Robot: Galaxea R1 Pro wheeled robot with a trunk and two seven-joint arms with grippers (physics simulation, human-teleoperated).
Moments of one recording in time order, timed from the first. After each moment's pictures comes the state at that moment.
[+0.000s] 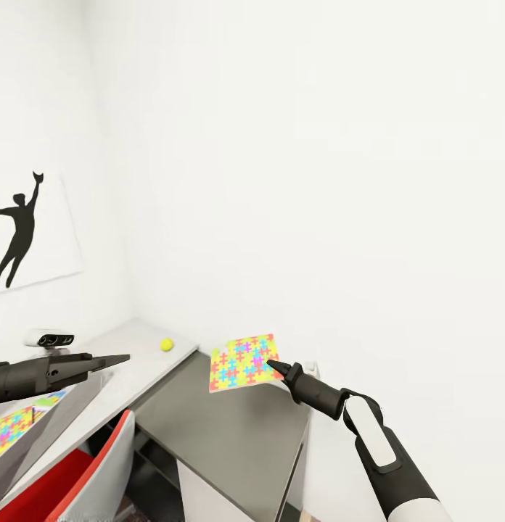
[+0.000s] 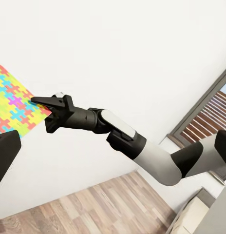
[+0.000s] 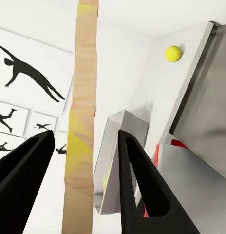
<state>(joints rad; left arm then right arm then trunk) -0.41 0.54 0.18 -1.42 0.52 1.03 -1.57 -0.45 0.04 0.04 -1.07 -1.07 0.77 0.26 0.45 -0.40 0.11</state>
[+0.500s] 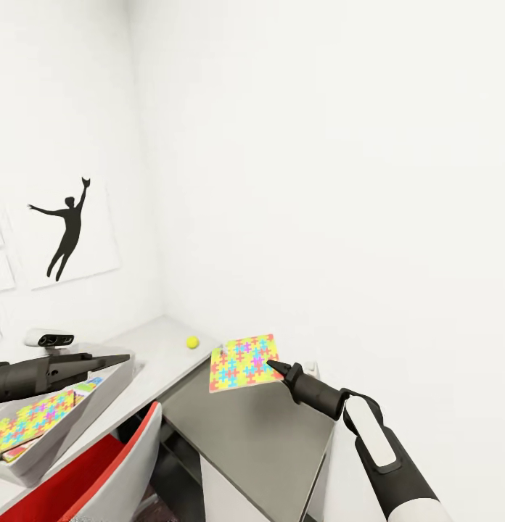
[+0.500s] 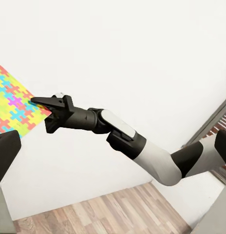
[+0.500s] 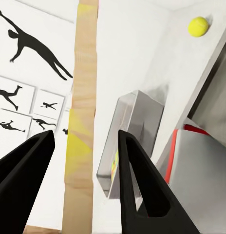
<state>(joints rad) -0.41 0.54 0.18 -1.42 0.52 1.03 -1.57 -0.45 0.04 0.04 -1.07 -1.07 0.77 0.26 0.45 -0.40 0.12</state>
